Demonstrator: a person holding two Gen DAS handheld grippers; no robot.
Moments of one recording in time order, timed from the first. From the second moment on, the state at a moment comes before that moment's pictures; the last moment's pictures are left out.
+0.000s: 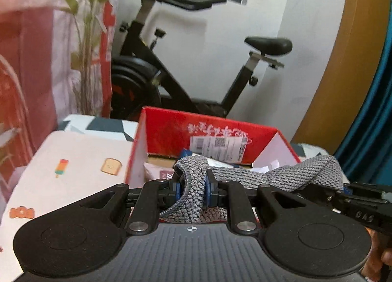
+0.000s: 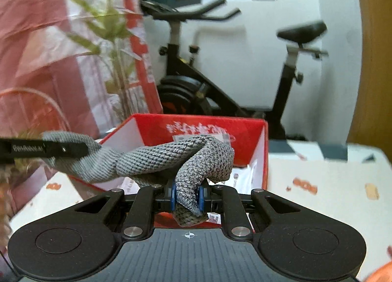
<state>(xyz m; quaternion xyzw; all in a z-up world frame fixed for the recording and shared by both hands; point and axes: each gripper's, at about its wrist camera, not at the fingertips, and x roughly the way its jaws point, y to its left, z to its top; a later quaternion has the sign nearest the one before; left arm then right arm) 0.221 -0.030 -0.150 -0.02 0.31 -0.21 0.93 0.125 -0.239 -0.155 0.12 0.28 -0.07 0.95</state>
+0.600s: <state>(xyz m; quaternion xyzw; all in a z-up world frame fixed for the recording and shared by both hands) 0.250 -0.038 -0.173 0.04 0.32 -0.20 0.92 0.188 -0.229 -0.178 0.12 0.40 -0.04 0.91</state>
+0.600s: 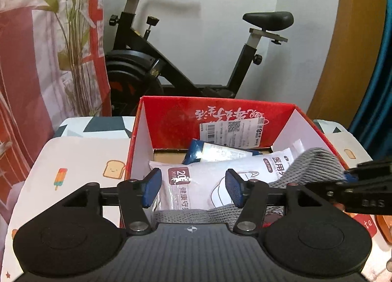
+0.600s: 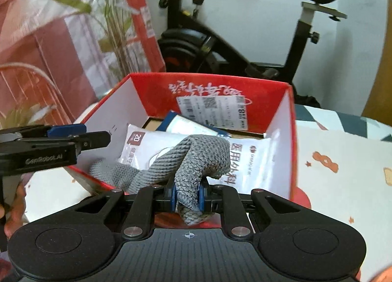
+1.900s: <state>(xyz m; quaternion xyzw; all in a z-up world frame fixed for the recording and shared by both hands) 0.180 -0.007 -0.160 0.04 0.32 -0.20 0.92 0.133 -0.220 -0.152 0.08 0.37 -0.06 0.92</state>
